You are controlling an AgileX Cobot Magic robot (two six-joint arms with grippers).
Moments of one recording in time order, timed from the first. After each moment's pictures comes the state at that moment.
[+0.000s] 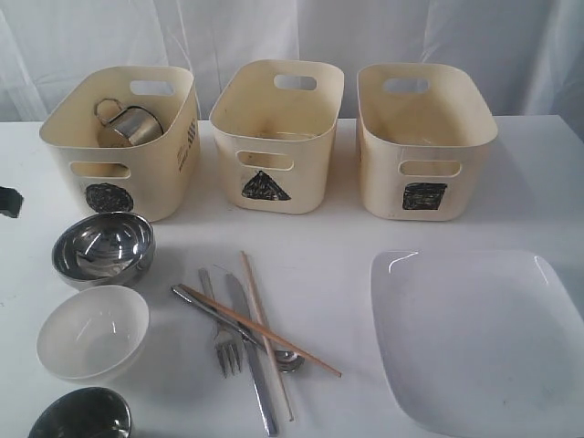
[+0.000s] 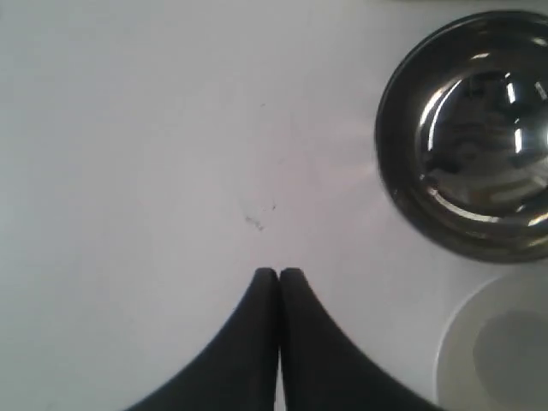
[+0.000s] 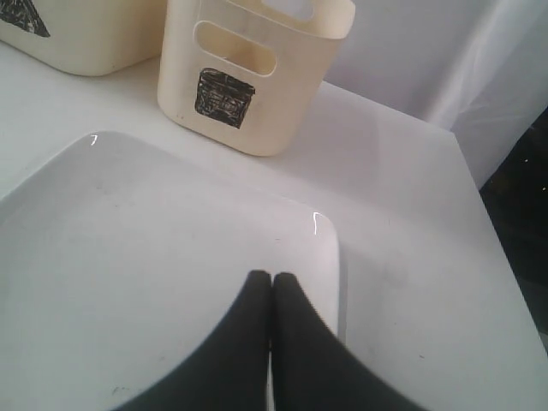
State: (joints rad) left arm -0.15 1.31 -0.93 0.21 0.77 -0.18; right arm -0.05 0.00 0.00 0.02 0.37 -0.32
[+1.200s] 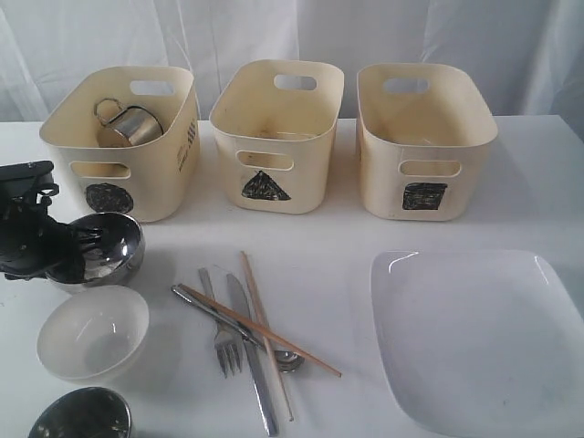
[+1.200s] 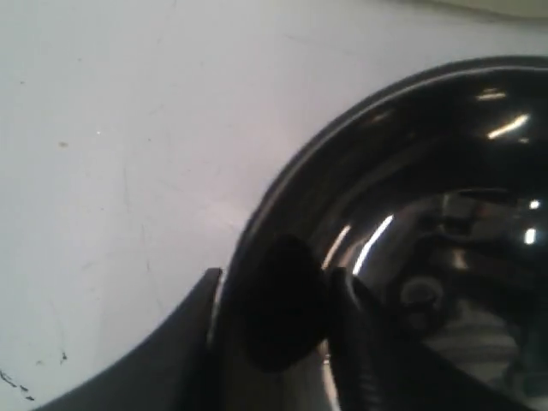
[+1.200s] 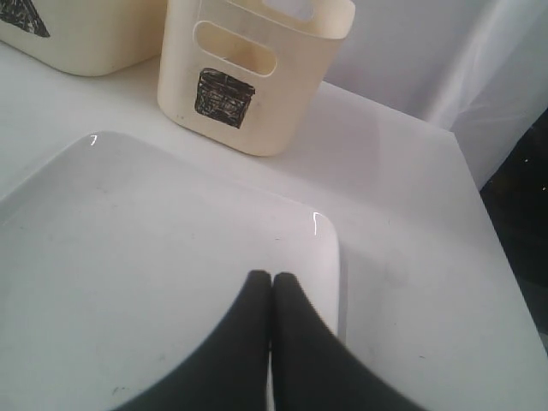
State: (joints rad) left arm -0.15 1.75 -0.88 -0.05 0.30 -0.19; right arm -0.05 0.00 0.00 0.02 0.37 -0.32
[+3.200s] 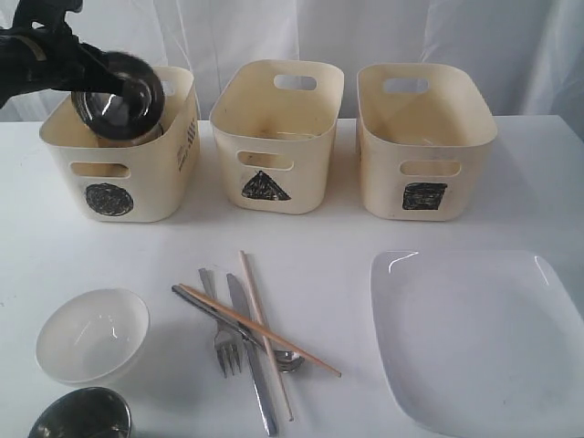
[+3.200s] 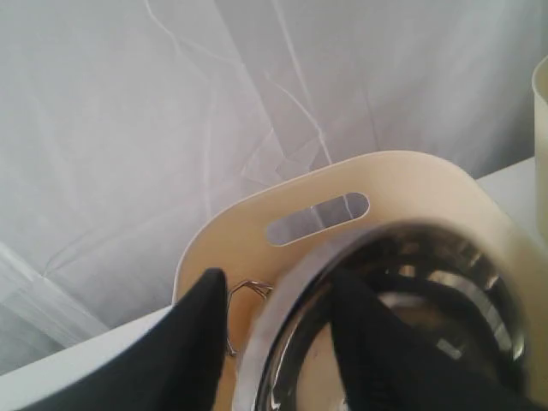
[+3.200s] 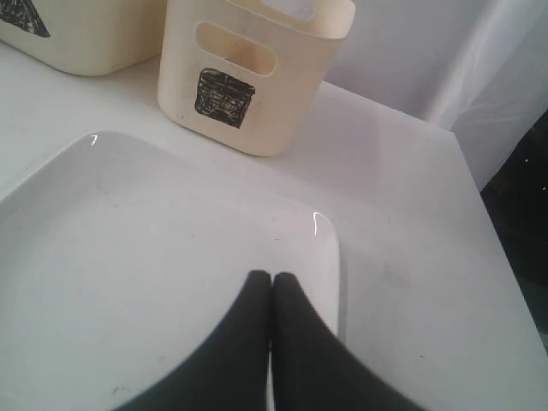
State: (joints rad) left arm -0.15 1.85 -1.35 0.21 -0.13 0.11; right arm -0.05 0.00 0.00 0.02 0.37 -0.32
